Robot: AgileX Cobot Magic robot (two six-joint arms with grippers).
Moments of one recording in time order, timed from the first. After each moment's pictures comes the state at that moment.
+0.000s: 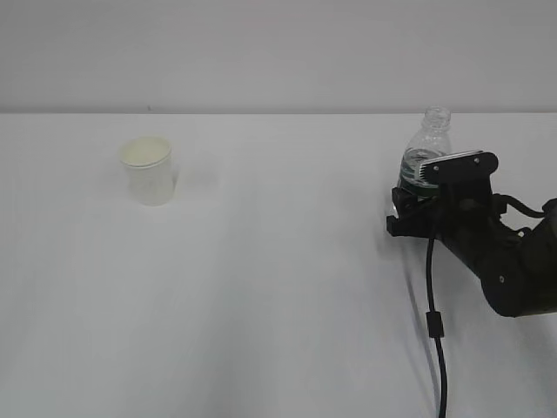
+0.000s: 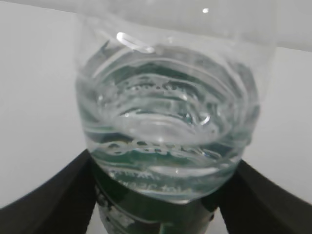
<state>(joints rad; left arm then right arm) 0.04 0.14 -0.53 -0.20 0.77 0.02 0.23 2.18 -0.79 0.15 -0.99 -0.18</state>
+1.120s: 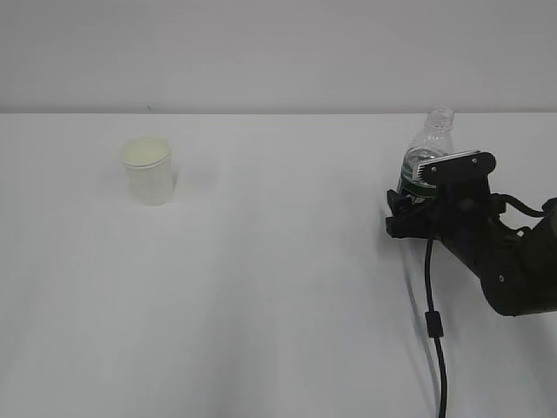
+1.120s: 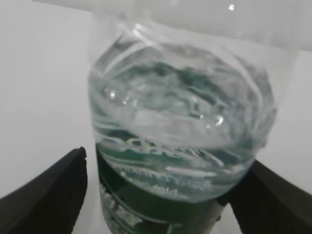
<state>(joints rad) 0.04 0.14 -0.53 -0.21 0.77 0.02 0.23 2.18 -0.80 0.14 -0.97 -0.19</state>
